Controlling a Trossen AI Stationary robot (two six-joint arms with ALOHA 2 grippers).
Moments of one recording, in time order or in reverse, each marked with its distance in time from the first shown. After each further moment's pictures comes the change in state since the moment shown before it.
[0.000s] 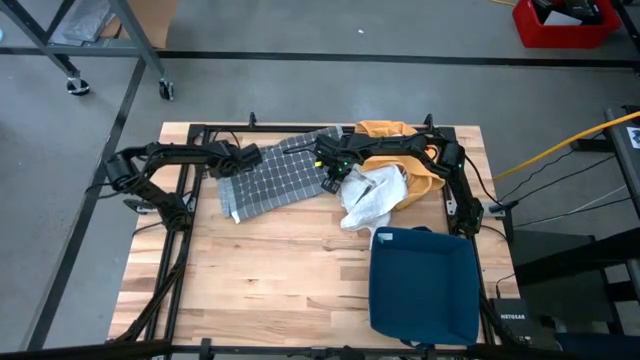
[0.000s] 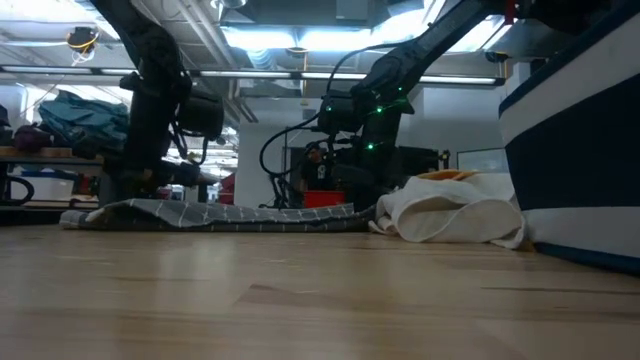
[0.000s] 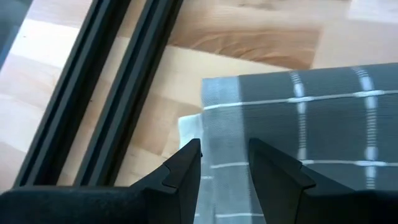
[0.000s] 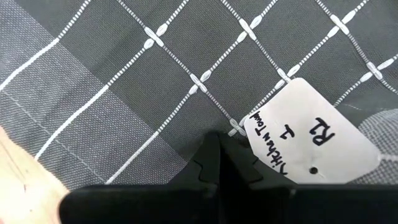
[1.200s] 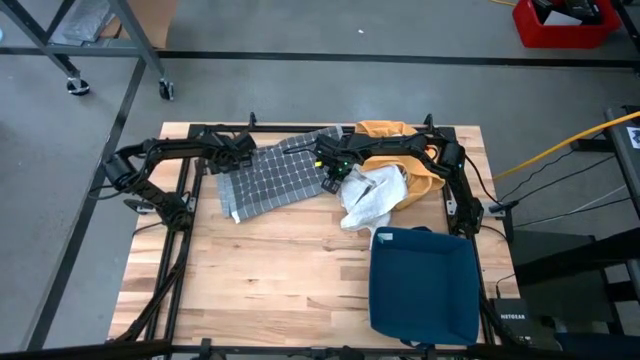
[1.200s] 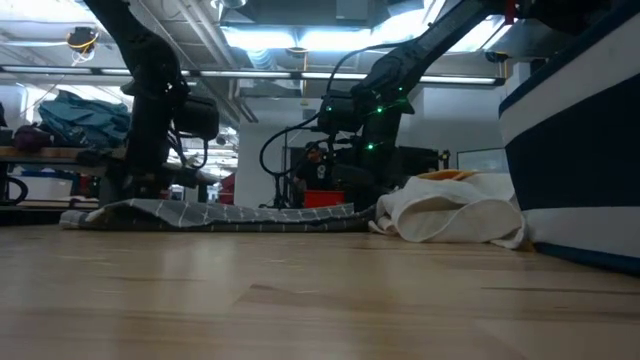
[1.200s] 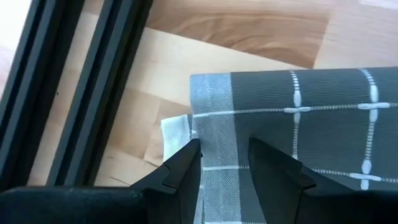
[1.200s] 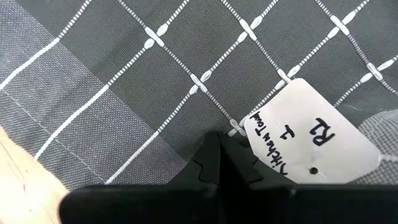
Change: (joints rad) left arm 0.154 0.001 0.000 0.093 0.180 0.153; right arm 0.000 0.000 -0.002 0.008 0.000 -0.004
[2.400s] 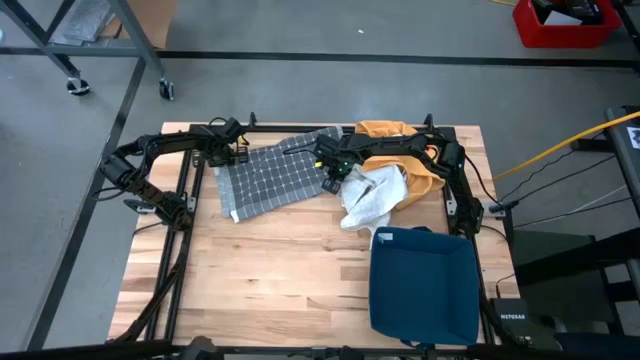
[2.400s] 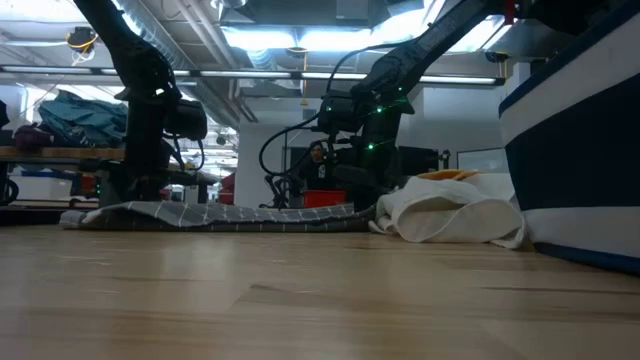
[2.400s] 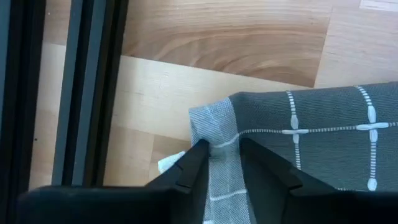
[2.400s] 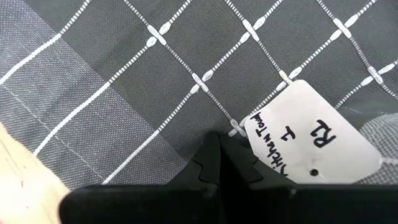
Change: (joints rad) left arm 0.180 0.000 0.000 0.082 0.148 0.317; right arm 0.000 0.000 0.000 -0.006 0.000 -0.023
